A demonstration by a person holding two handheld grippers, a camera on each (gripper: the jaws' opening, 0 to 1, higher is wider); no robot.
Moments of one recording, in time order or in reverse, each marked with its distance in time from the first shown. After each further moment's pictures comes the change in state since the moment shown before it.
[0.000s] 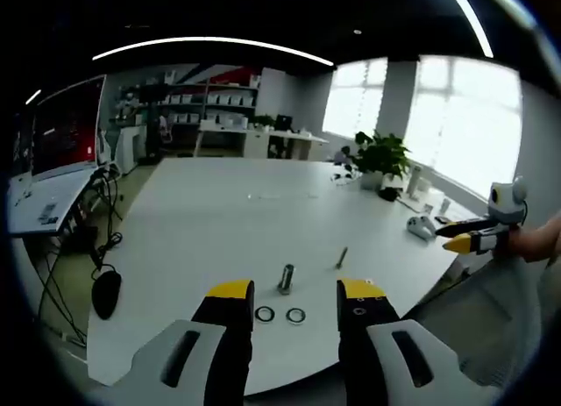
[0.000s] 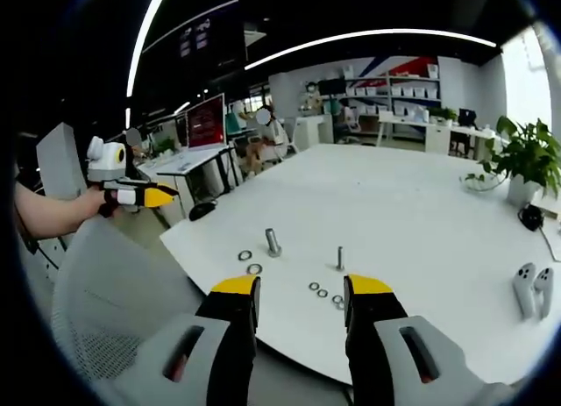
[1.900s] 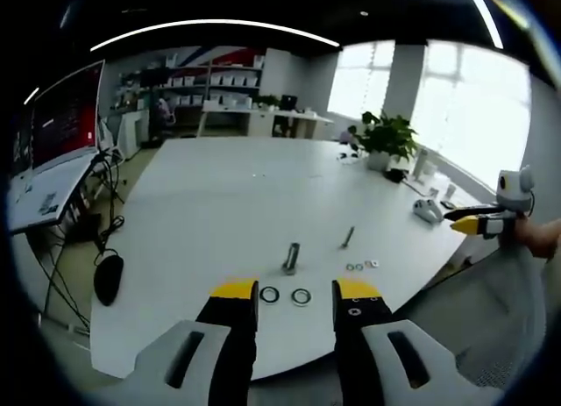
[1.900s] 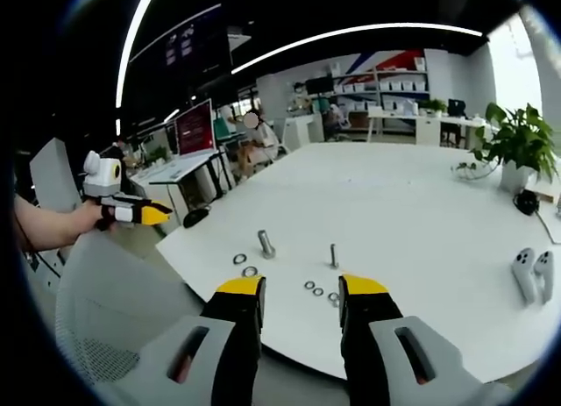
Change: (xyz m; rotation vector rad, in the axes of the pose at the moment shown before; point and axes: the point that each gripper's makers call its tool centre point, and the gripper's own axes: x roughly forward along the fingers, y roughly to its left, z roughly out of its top) left arm 0.005 0.007 -0.020 -0.009 0.108 0.025; right arm -0.001 -0.011 -0.001 0.066 -0.003 -0.031
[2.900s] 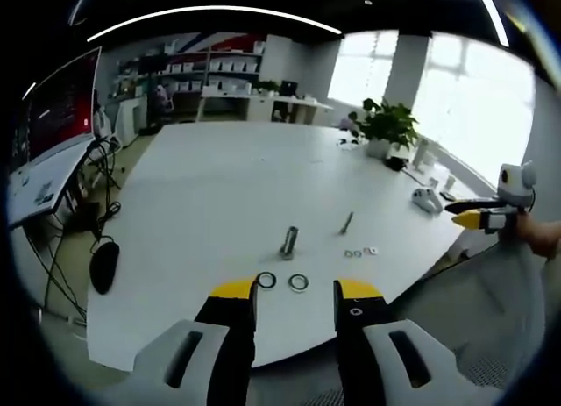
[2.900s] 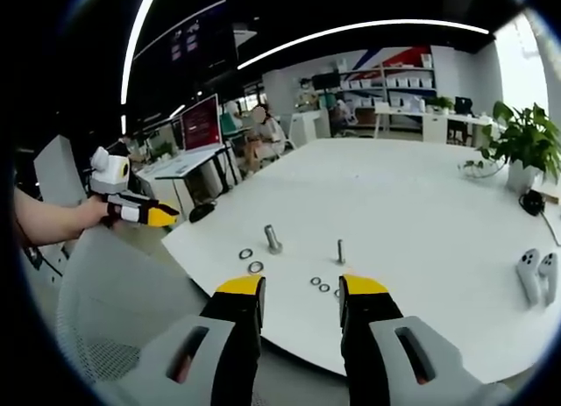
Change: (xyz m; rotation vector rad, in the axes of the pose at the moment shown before) left arm 0.004 -0.001 -0.015 -0.019 0.075 -0.007; right arm 0.002 0.007 -0.004 -0.008 0.021 0.030
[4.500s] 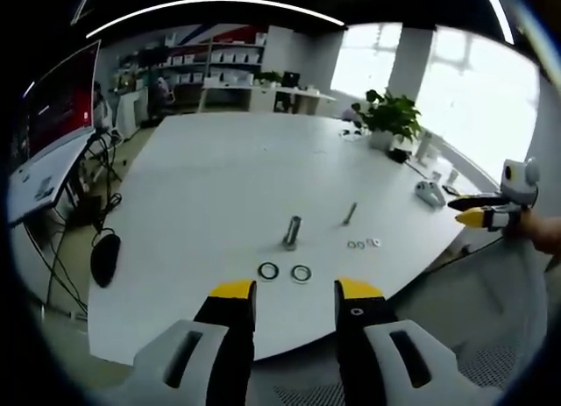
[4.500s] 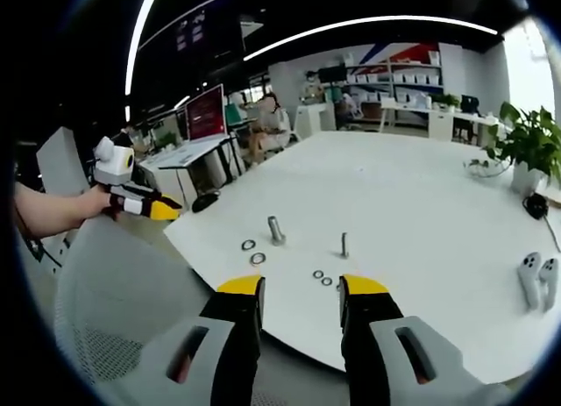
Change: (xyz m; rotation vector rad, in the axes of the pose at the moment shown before) left arm 0.000 0.003 -0.008 -0.010 0.034 0.017; right arm 0.002 0.003 -0.007 -0.029 0.040 0.017
